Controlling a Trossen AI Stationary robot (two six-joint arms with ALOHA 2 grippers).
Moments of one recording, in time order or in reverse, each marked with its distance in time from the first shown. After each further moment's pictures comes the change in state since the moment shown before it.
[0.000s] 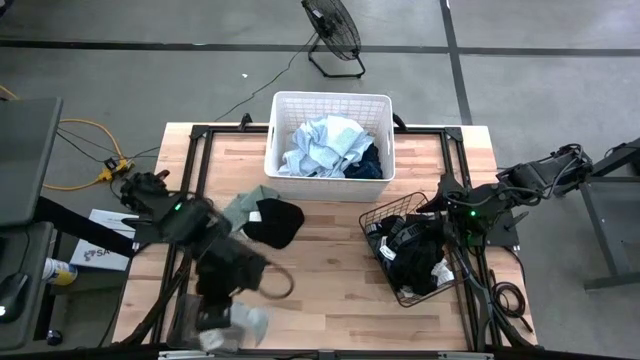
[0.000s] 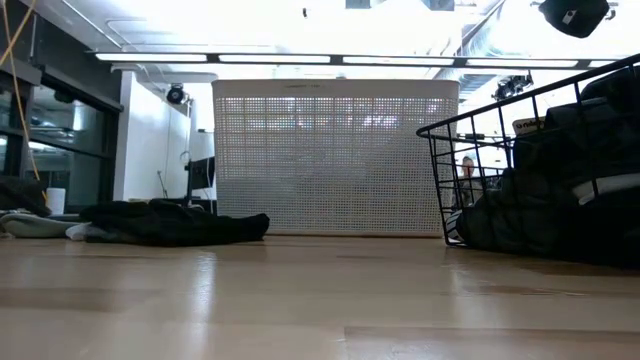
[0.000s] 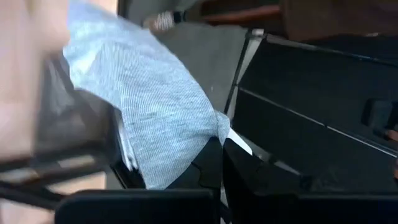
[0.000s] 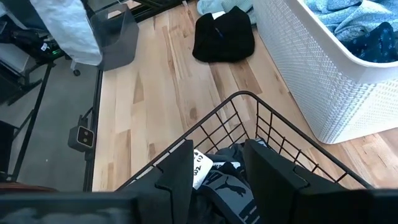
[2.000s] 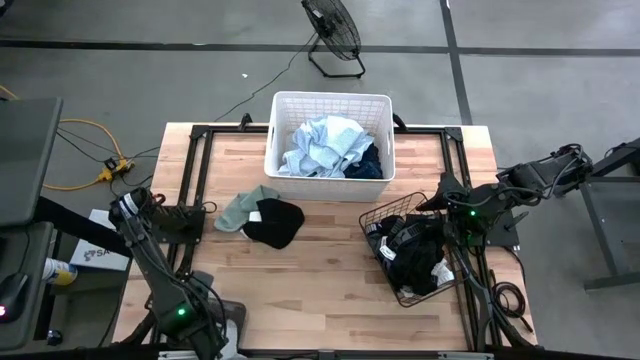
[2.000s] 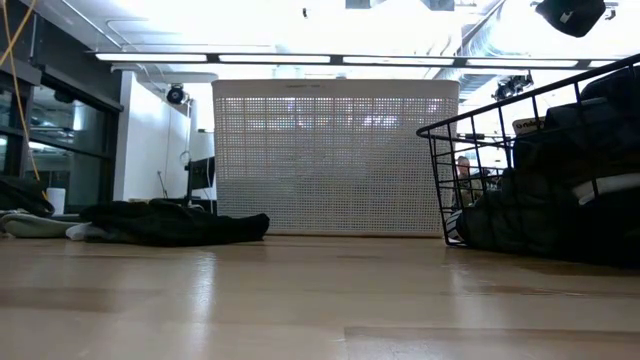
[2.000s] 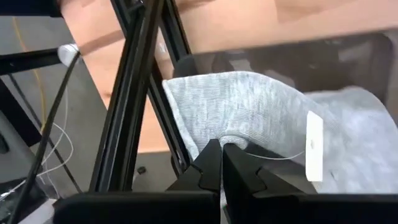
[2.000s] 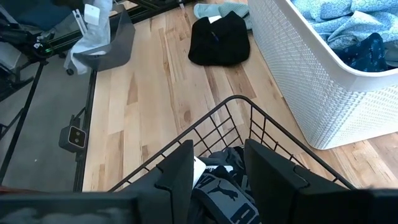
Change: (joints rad) left arm -0.426 0.001 -0.660 0.000 -0.323 -1.293; right arm 0.000 0.000 0.000 0.000 0.023 -0.033
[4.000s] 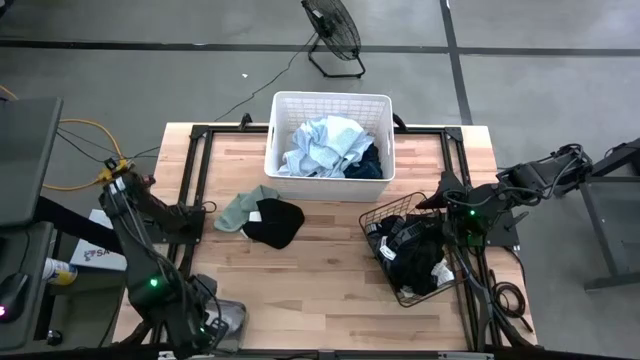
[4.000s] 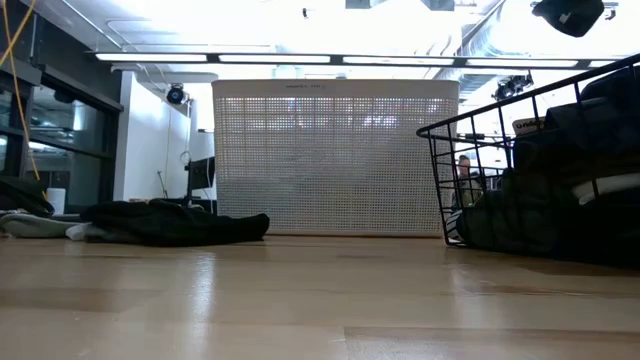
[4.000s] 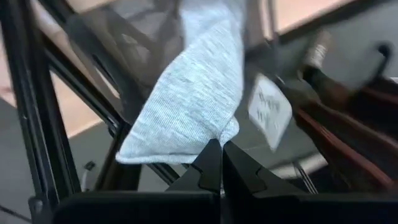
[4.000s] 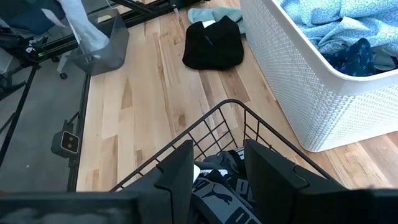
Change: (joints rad) left arm 0.000 -0.160 0.055 0.236 -0.092 0.110; right arm 0.000 0.000 0.000 0.000 0.029 0.001
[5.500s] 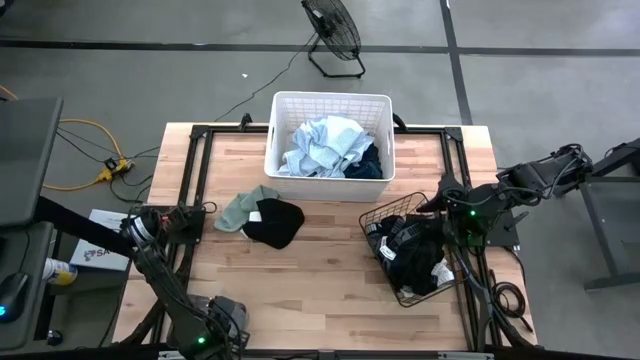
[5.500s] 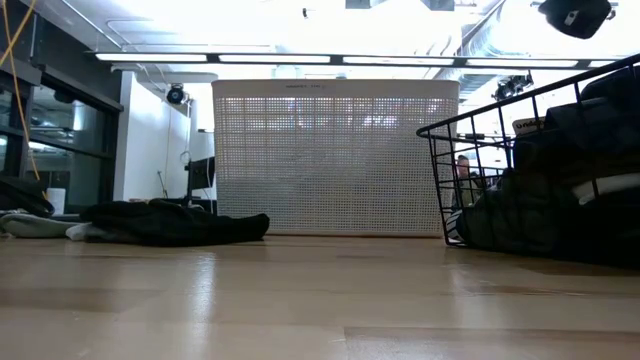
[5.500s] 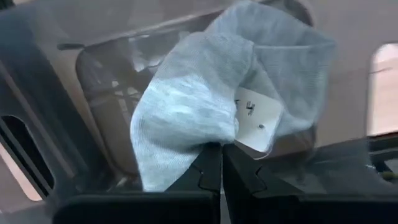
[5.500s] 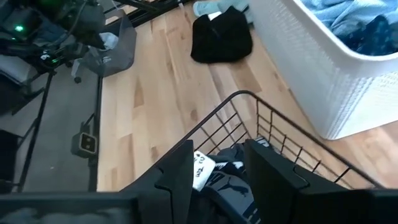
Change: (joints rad) left arm -0.036 0.353 -0.147 0.173 -0.105 -0.124; right arm 0.000 0.000 0.000 0.001 -0.040 0.076
